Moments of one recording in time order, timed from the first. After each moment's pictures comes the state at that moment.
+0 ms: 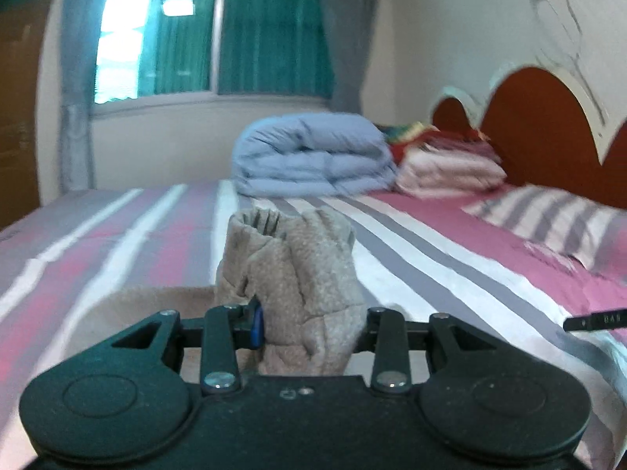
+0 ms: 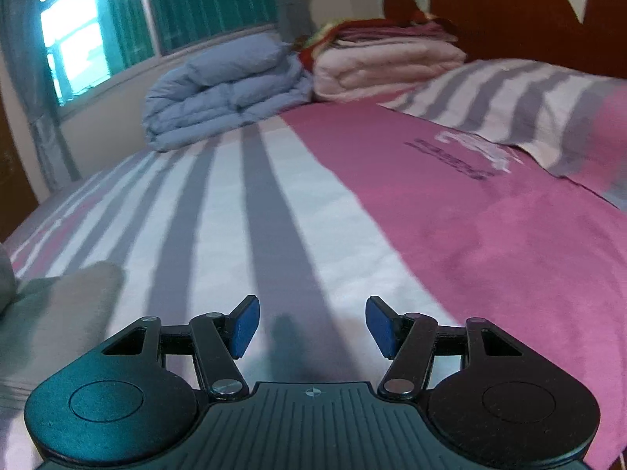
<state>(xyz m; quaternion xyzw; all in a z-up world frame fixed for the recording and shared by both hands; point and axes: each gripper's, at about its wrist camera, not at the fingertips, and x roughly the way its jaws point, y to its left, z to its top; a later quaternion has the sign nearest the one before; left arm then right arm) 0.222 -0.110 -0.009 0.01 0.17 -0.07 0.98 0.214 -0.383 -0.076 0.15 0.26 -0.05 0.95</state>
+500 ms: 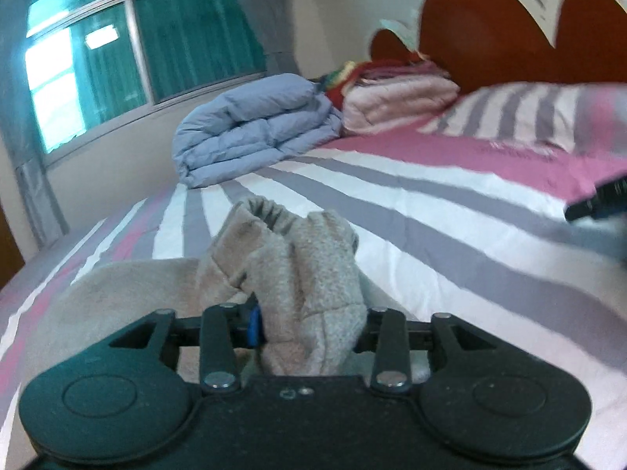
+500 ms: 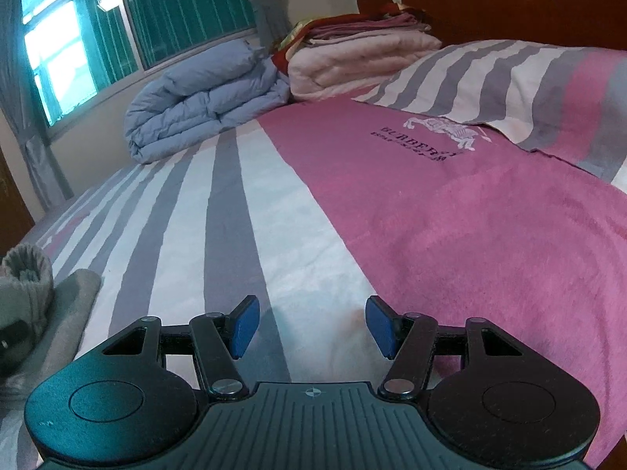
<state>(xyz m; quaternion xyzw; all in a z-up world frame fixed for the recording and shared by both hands) 0.226 -0.193 -0.061 0.17 0.19 -0.10 0.96 0.200 -0.418 -0.089 0.19 0.26 -0.05 0.95</state>
